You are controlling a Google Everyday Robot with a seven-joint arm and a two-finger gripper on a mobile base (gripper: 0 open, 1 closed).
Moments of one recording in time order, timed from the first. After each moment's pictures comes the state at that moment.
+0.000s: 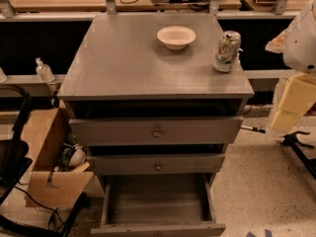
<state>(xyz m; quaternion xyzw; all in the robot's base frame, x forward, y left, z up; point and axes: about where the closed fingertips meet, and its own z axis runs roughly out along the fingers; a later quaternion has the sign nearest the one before) 0.438 -0.217 0.979 -0.60 0.79 -0.06 0.15</state>
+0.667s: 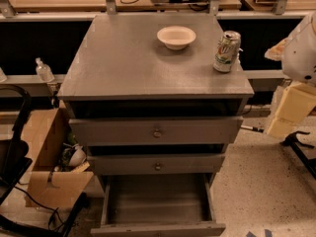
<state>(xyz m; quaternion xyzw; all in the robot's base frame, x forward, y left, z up) 0.438 -0.218 0.964 -0.59 0.79 -0.05 0.17</state>
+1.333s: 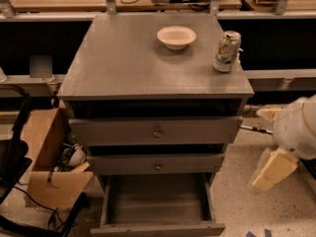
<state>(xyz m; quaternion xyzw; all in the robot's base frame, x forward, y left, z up) 0.410 -0.224 0.841 -0.55 0.81 0.04 0.22</state>
